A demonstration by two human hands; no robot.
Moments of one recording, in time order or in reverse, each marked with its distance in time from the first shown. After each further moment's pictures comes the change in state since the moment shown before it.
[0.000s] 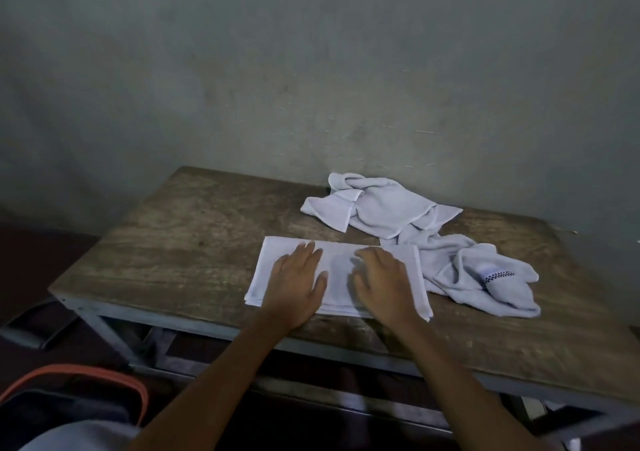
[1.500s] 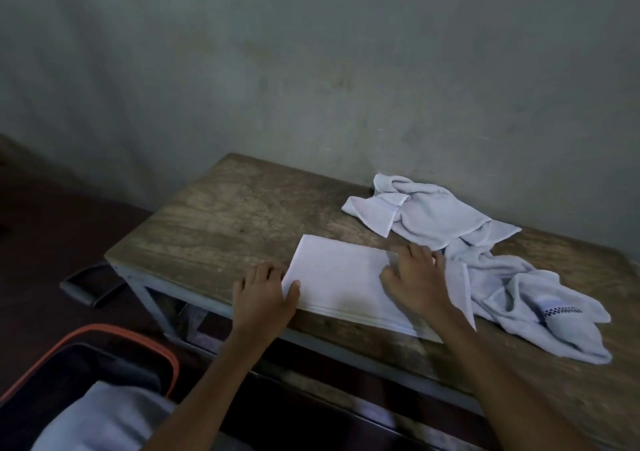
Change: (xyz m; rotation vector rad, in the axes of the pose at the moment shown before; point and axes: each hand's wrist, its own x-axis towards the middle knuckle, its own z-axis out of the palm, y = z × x) left_hand -0.049 -0.059 -0.023 0.150 0.034 -0.475; right_hand 0.042 0.003 0.007 -0.187 -0.145 0.000
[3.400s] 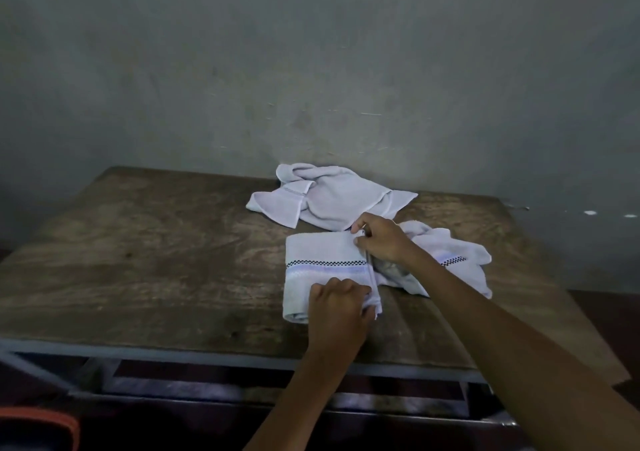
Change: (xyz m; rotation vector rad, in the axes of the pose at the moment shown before) left_hand -0.045 0.211 0.057 -0.285 0.094 0.587; right_hand 0.019 0.112 -0.038 0.451 -0.177 0.225
